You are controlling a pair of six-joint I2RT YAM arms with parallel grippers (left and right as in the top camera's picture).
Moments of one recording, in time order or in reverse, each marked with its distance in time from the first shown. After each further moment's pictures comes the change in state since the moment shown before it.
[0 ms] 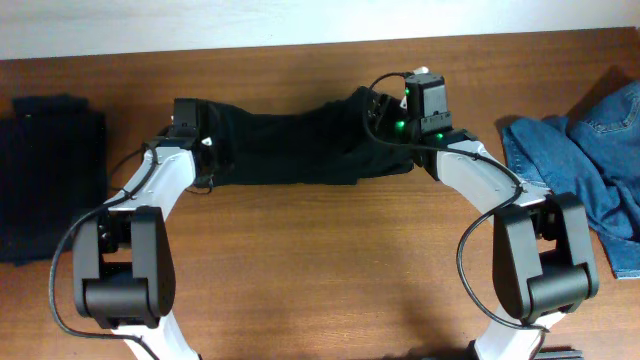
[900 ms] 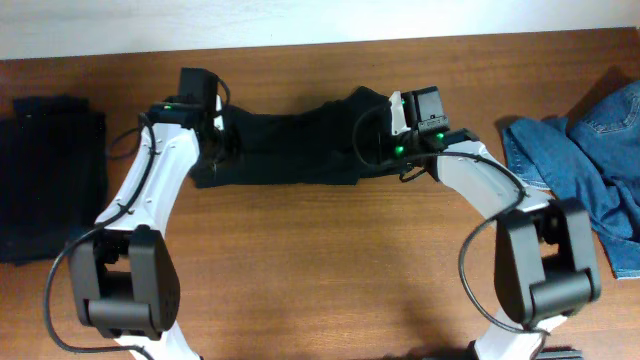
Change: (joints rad) left arm -0.079 -0.055 0.252 -0.435 0.062 0.082; right arm 0.009 -0.004 0.005 -0.357 -0.060 -0.385
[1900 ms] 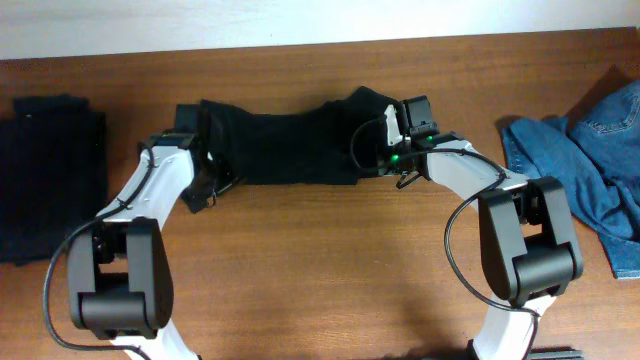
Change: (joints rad) left arm 0.070 0.000 -0.247 0.137 0.031 -0.277; right arm 0.000 0.098 0.000 0.014 0.009 -0.004
